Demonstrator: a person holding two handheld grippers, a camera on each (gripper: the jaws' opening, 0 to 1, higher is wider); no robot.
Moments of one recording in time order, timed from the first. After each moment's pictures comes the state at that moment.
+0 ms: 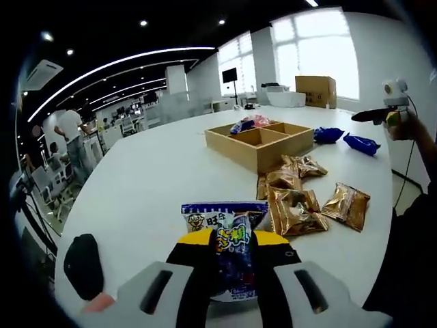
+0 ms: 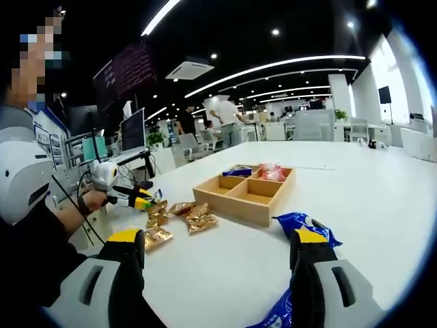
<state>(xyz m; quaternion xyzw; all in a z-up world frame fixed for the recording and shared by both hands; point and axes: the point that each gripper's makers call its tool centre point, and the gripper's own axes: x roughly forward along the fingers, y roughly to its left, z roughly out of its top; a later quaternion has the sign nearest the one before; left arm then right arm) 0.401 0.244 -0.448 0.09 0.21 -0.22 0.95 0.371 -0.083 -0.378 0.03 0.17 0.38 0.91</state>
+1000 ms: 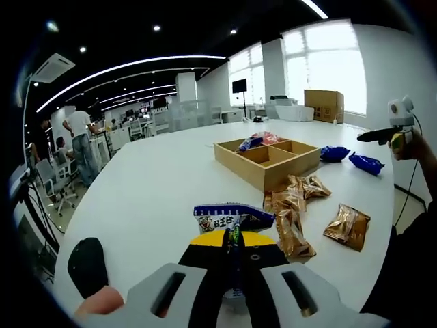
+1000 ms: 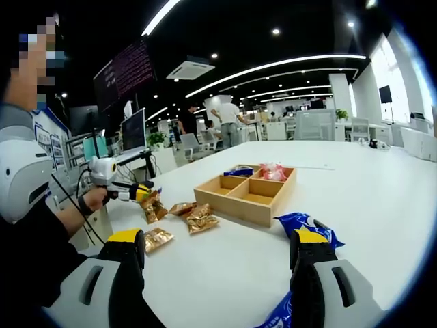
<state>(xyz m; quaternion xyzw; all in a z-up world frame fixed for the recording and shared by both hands) 0.408 0.245 -0.430 0.06 0.19 -0.20 0.96 0.373 -0.080 -0.378 0.03 0.17 0.38 0.91</state>
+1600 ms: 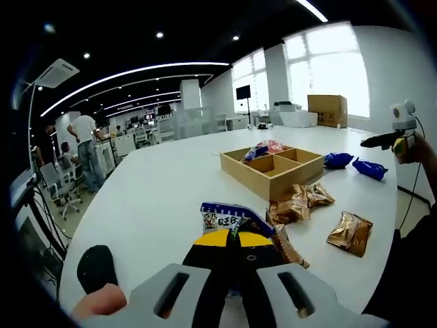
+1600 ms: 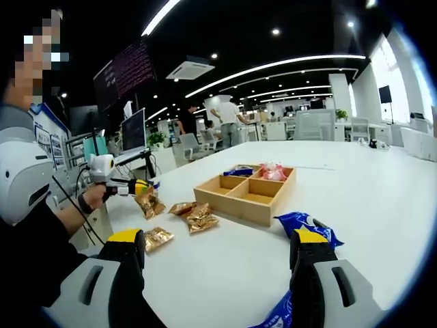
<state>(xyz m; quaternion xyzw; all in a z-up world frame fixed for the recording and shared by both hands) 0.410 0.252 -0.406 0.06 0.15 -0.19 0.97 0.372 -0.082 -0.379 0.03 0.17 0.38 0.91</state>
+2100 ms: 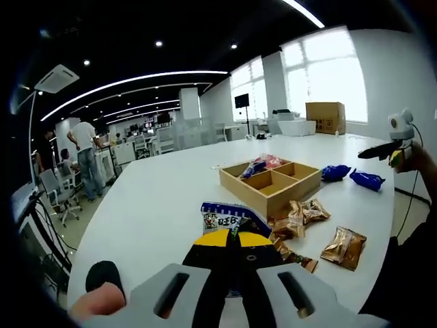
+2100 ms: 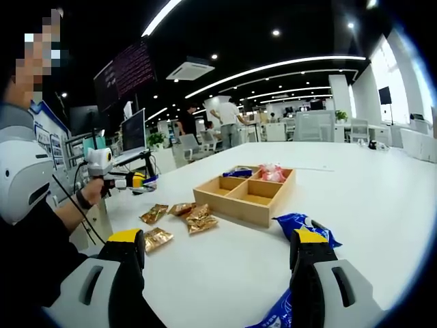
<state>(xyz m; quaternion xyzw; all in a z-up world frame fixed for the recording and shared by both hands) 0.411 0.243 -0.382 0.07 0.13 -0.20 0.97 0.371 -0.085 -0.377 0.03 0.16 0.38 0.91</state>
